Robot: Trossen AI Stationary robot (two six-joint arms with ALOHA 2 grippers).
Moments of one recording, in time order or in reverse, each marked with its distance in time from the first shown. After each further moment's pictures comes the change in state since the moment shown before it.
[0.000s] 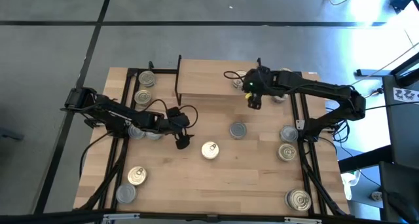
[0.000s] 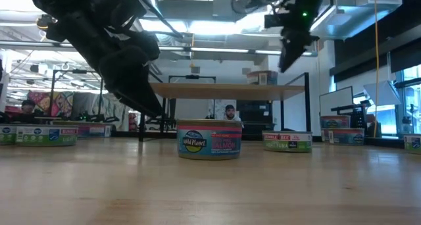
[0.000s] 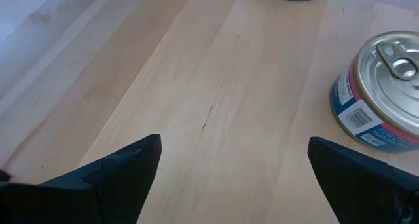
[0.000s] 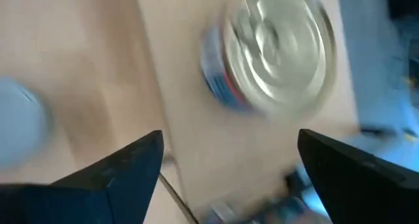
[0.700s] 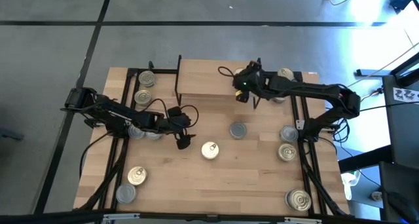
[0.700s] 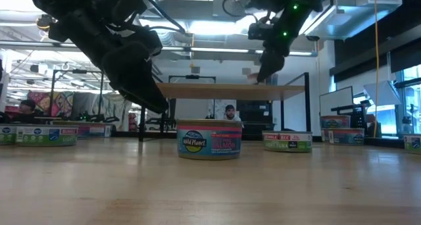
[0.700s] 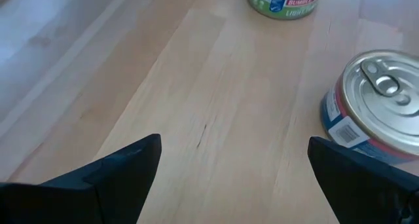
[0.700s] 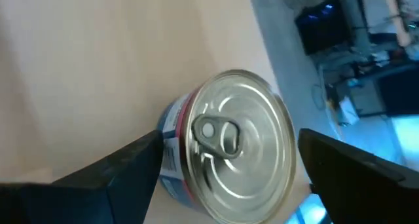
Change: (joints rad) left arm 0.000 0.000 0.000 0.051 0.000 0.041; right arm -0.029 0.073 -0.113 0.415 0.246 -0.122
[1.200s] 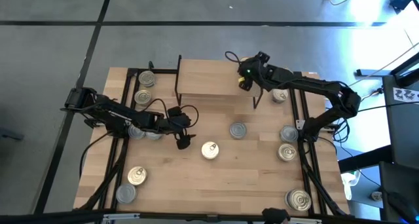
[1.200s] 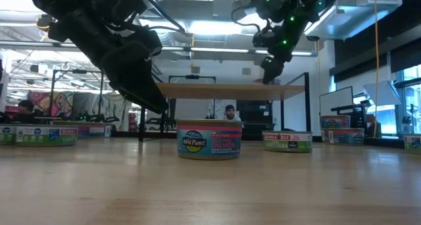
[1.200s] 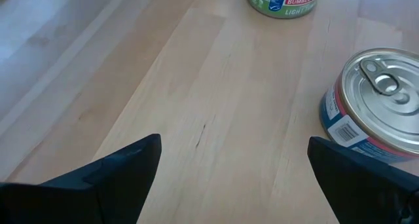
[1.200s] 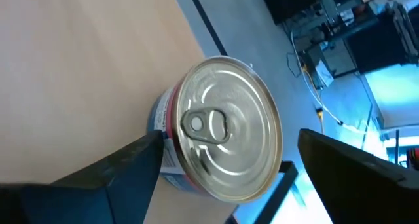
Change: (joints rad) left arm -0.002 0.000 0.000 -0.001 0.000 0.000; right arm -0.150 0.005 0.000 0.045 0.029 0.013
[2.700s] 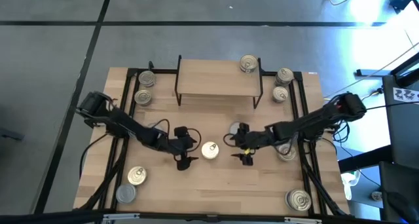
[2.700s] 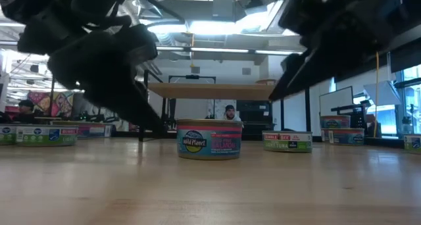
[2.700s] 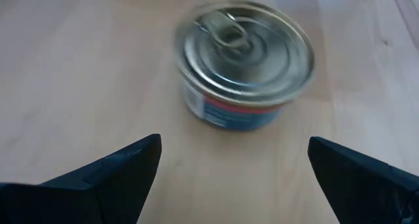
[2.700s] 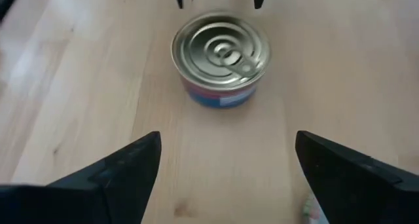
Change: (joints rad) left arm -0.258 0.249 0.001 0.310 0.002 -0.091; right arm 0.777 -0.019 -0.449 0.463 -0.476 0.521
